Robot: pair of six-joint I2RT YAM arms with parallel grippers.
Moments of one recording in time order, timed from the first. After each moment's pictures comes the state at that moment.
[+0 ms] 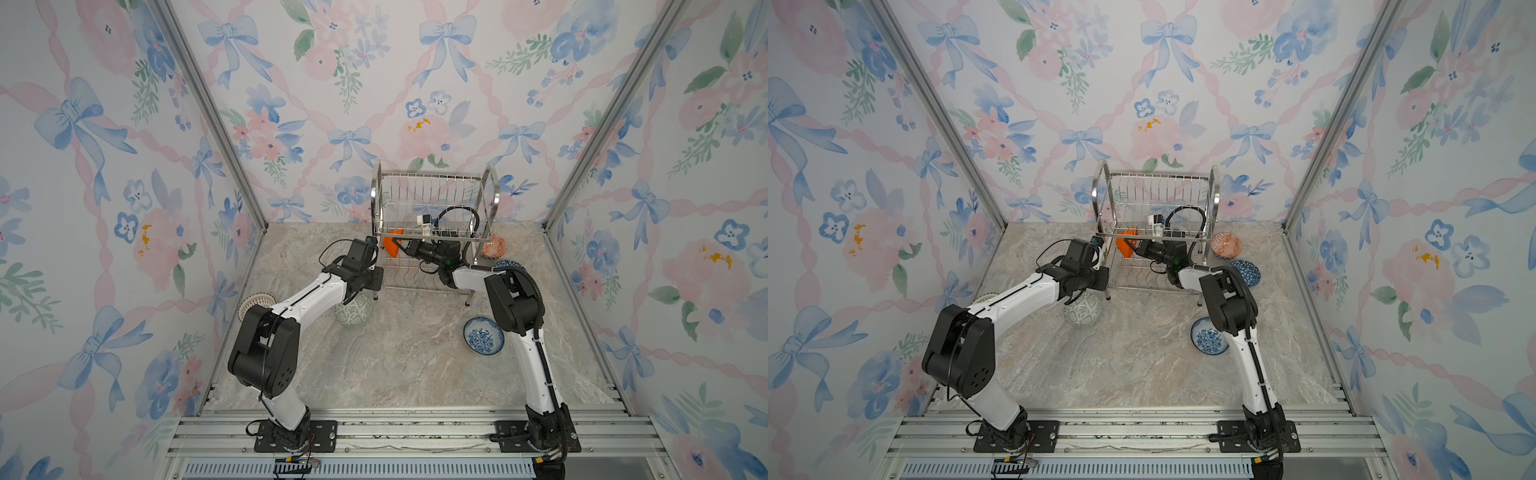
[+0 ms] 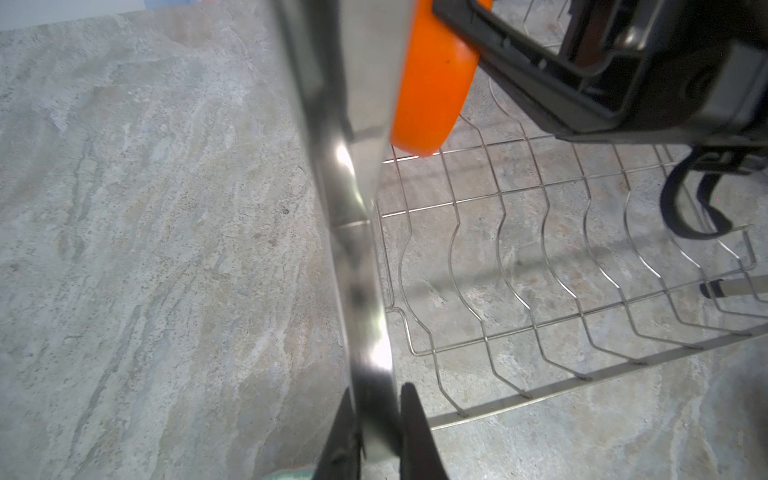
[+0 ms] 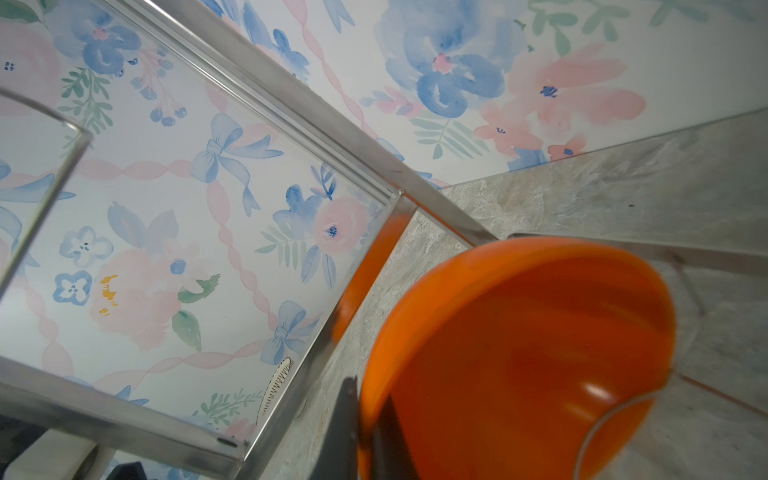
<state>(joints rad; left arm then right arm) -0.44 1.68 1.20 -0.37 -0.04 -0.16 0.42 2.41 1.63 0.78 -0.66 0.92</state>
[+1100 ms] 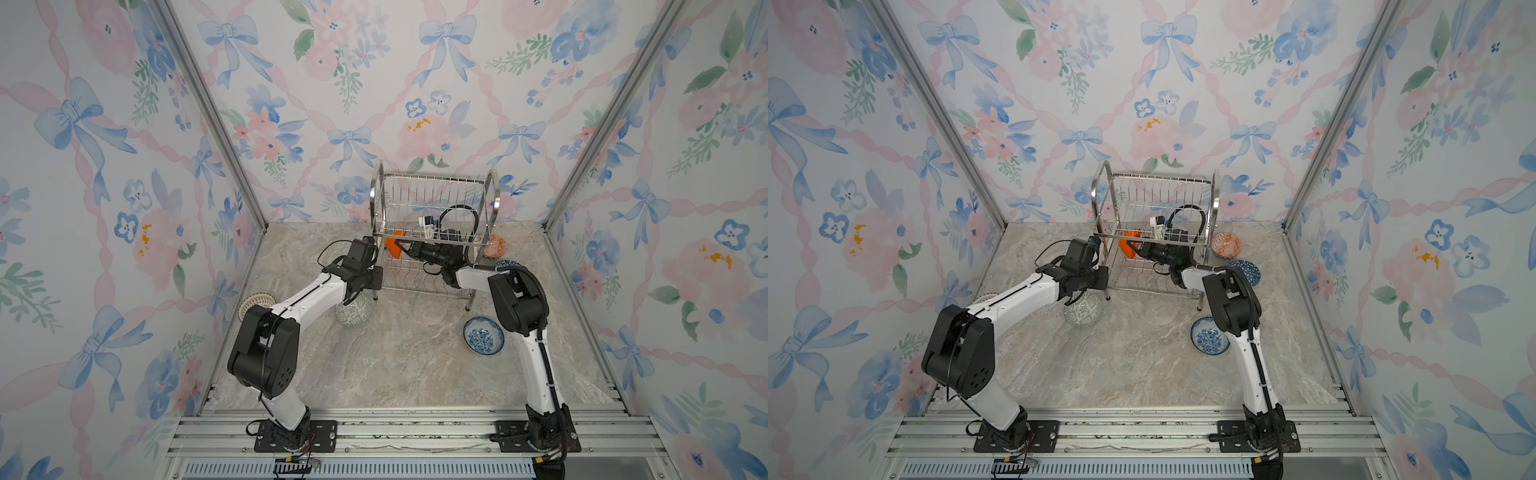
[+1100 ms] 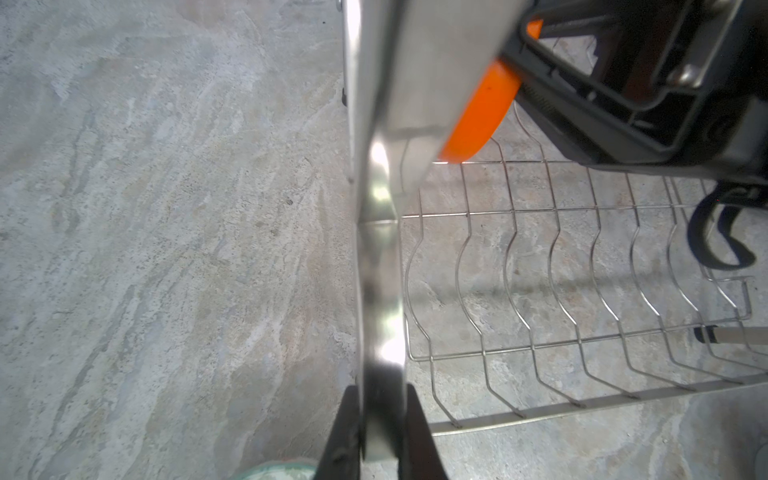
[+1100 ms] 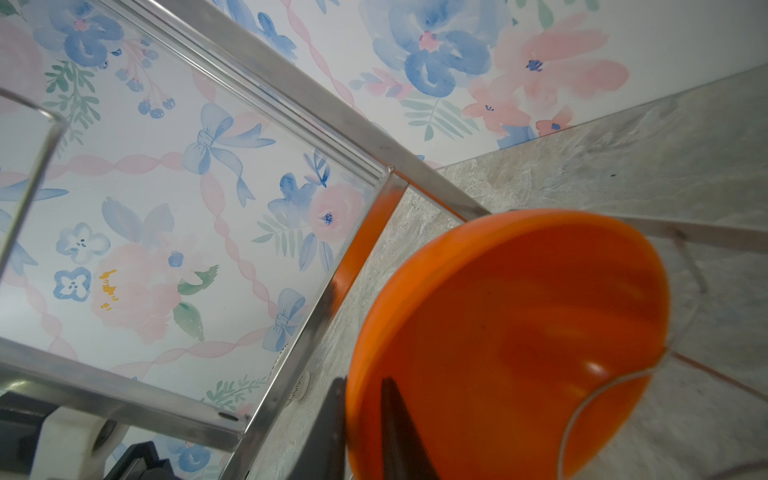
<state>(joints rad) -0.43 1.68 1.20 -0.37 -0.05 -0.25 0.41 2.38 1.60 0.73 -0.69 0.92</state>
